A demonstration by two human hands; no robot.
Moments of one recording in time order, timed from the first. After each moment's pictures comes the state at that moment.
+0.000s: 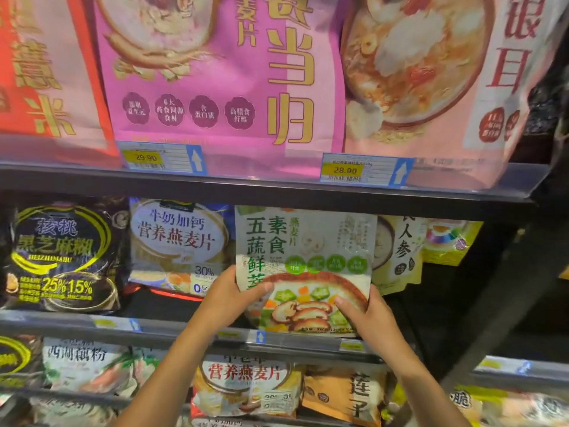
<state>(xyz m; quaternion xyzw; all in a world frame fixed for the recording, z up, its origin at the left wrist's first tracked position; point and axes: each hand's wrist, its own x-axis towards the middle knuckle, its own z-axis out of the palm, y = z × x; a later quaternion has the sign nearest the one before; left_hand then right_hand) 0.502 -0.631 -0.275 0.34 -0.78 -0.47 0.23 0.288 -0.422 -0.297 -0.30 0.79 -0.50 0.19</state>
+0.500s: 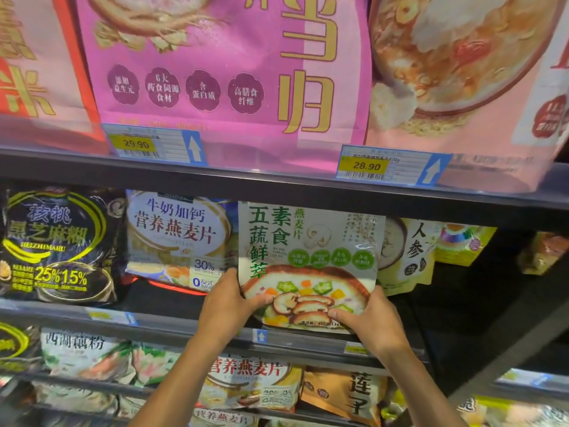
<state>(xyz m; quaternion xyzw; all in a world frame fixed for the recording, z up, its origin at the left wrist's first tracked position) 0.493 -0.634 -0.309 0.45 -0.79 -0.34 0.23 0.286 -0.437 -0.298 -0.27 0.87 -0.38 0.15</state>
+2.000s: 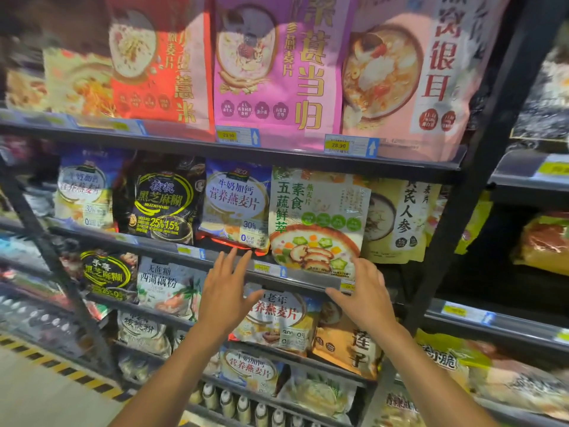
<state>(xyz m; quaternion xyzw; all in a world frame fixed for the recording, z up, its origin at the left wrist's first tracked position) 0.624 -0.479 -0.297 0.47 -0.85 -0.04 0.24 0.367 -0.332 -0.275 -0.48 0.83 -0.29 0.03</state>
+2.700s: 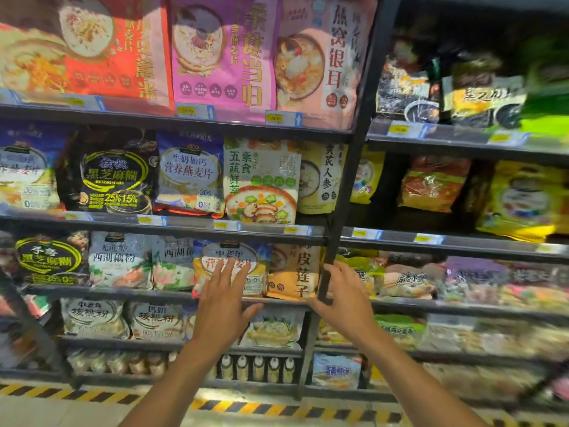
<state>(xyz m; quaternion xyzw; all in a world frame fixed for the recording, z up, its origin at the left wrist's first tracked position) 0.686 -0.284 -0.319 0.34 -0.91 -0.09 0.22 0.483 -0.111 -0.289 -0.44 0.87 -0.23 -0.03</state>
